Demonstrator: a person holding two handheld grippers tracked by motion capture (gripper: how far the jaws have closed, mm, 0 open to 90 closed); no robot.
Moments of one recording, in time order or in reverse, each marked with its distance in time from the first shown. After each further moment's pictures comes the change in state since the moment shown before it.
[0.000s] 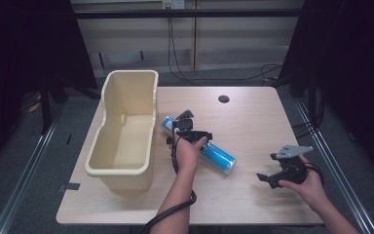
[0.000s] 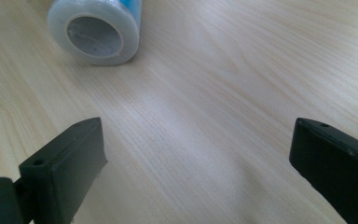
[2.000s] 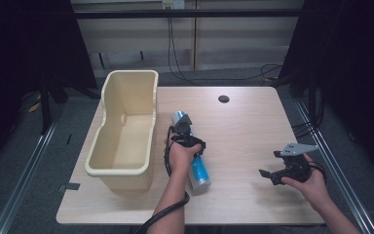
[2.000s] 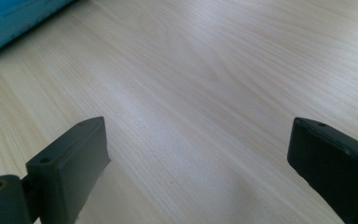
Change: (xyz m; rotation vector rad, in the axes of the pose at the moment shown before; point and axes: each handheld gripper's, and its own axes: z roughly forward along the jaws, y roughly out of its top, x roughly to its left) left arm 0.015 -0.005 0.011 0.213 -0.015 0.050; right arm -0.006 0.001 -0.007 -0.042 -0.033 0.029
